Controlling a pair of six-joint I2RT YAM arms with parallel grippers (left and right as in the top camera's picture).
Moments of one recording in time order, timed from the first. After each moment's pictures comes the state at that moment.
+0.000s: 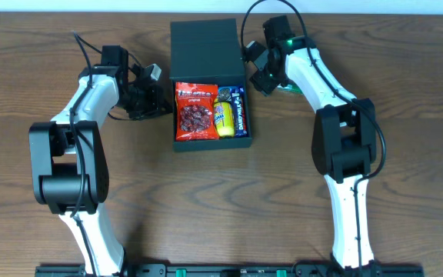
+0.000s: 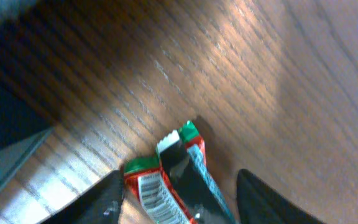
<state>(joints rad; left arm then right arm) 0.01 2.07 1.44 -0.76 0.66 -0.07 0.26 2.46 2.05 -0.84 -0.07 -0.53</state>
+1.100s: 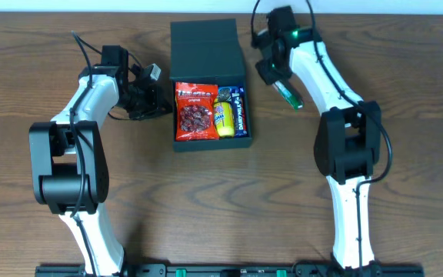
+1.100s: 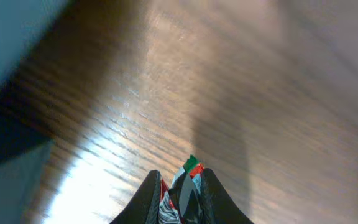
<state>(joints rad) 0.01 2.07 1.44 -0.76 0.66 -0.09 0.26 2.44 2.19 -0.98 0.00 -0.23</state>
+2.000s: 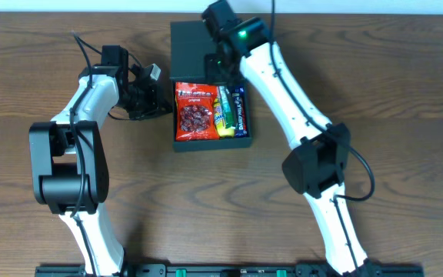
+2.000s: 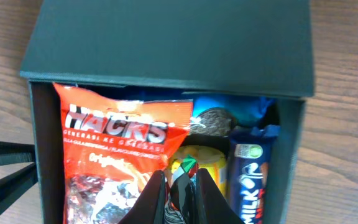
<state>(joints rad) 0.01 2.07 1.44 -0.76 0.66 -0.09 0.55 2.44 2.49 -1.31 -0.01 0.47</state>
